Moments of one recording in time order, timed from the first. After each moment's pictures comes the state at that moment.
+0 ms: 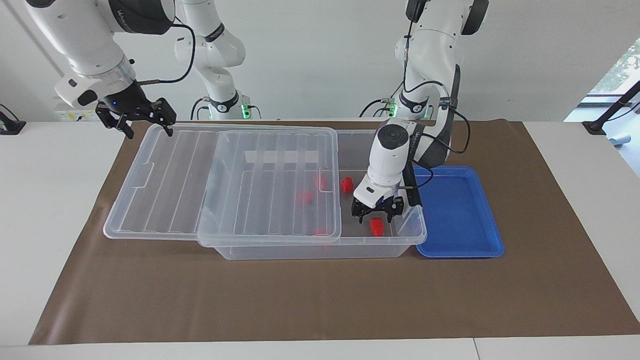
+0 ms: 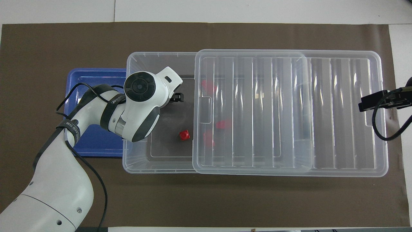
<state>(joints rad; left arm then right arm) -0.44 0.39 -0.07 -1.87 0.13 2.37 -0.50 -0.01 -0.03 -0.02 -1.63 0.00 1.53 -0.08</state>
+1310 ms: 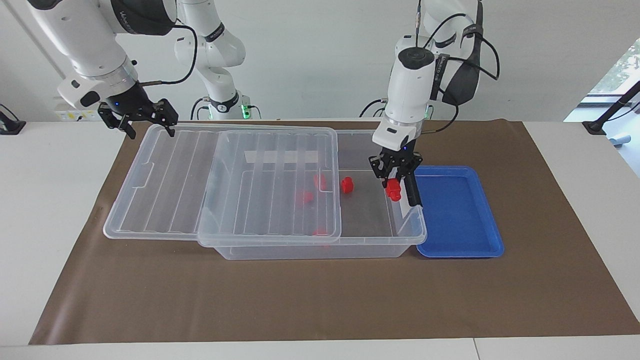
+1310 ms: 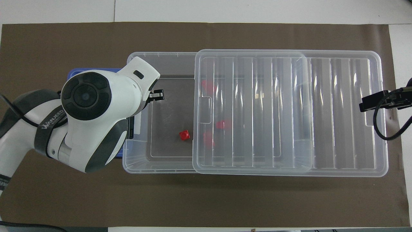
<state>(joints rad) -0.44 0.03 -0.07 -1.88 0.12 2.09 -0.59 -0.02 -0.03 -0.03 -1.63 0.00 1.53 -0.09</state>
